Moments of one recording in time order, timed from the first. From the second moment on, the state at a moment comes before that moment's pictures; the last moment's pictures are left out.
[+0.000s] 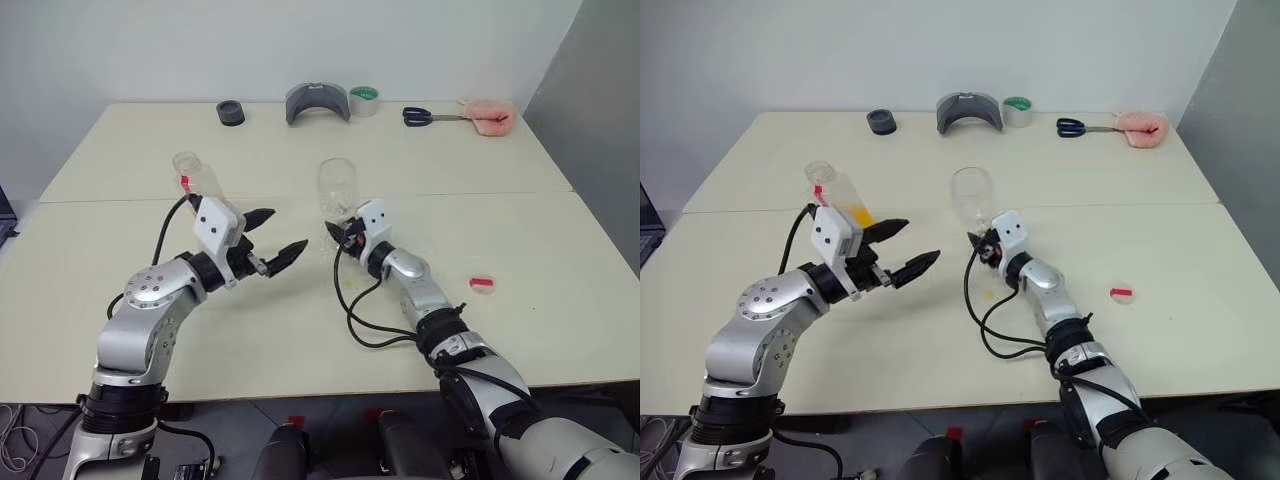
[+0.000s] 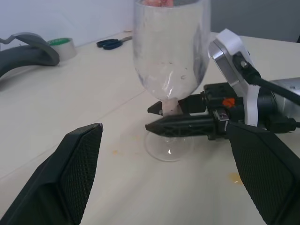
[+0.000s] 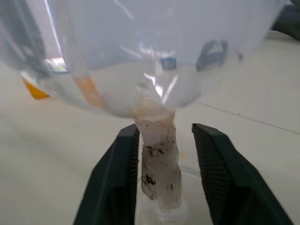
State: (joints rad) left arm -0.31 0.55 0.10 -0.25 -0.42 0.44 -0.70; right arm -0.82 0.04 0.05 0.91 0.06 -0.21 0.46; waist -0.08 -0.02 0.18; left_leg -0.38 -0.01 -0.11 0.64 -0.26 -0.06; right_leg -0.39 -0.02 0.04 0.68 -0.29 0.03
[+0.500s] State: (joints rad) left arm -0.32 0.55 0.10 -0.25 -0.43 0.43 -0.69; right arm -0.82 0.03 0.05 0.89 0.06 -0.21 0.48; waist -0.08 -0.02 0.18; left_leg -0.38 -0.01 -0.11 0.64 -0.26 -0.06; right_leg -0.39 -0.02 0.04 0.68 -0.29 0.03
